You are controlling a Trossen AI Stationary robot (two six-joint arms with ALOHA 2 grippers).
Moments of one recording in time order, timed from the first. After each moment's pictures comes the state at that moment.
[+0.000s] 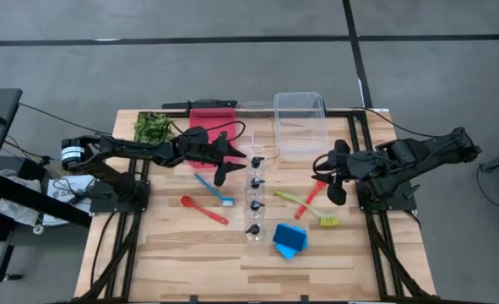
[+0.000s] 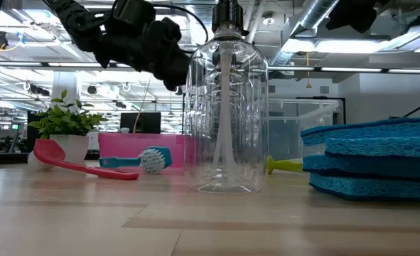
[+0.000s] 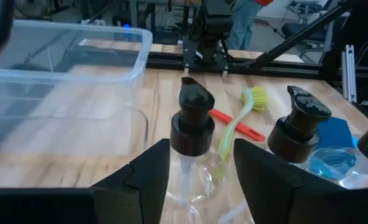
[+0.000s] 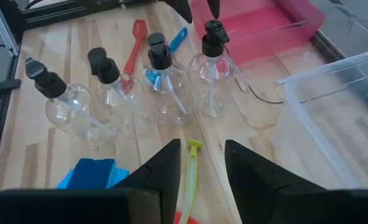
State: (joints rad) left arm 0.26 1.45 0.68 0.49 0.31 0.08; right arm 0.28 0.77 0.96 -0.83 0.40 0.41
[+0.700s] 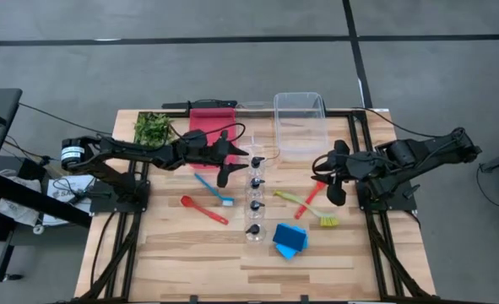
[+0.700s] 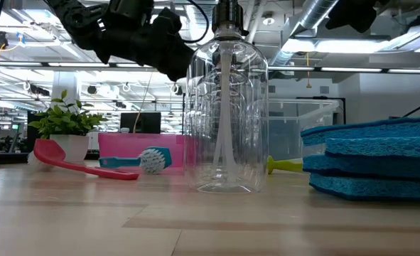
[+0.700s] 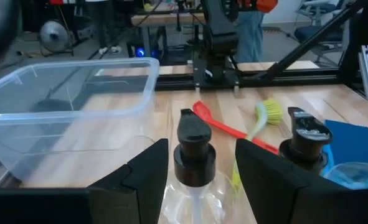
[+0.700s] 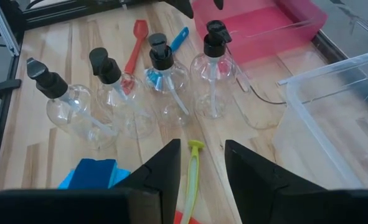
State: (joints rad) left arm 0.22 1.45 0.68 0.56 0.21 0.15; right arm 0.28 0.77 0.96 -0.83 0.39 0.41
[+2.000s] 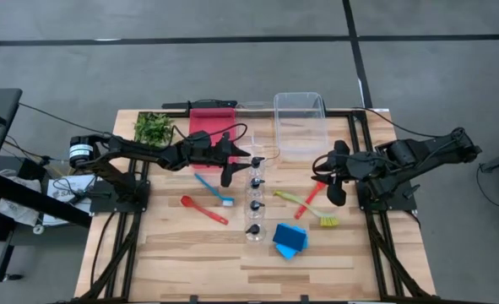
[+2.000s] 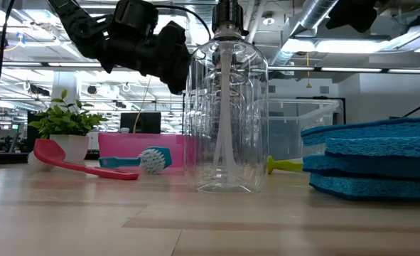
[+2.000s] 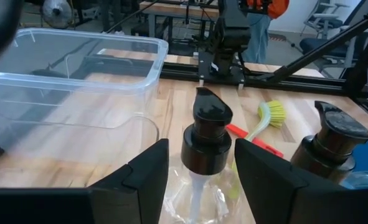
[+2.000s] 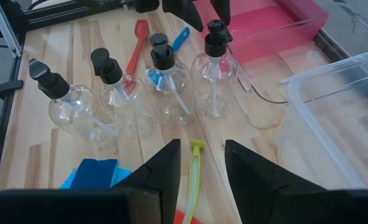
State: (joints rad) left arm 0.22 1.53 0.68 0.63 0.20 0.03; right arm 0.28 0.77 0.96 -0.83 0.39 0.42
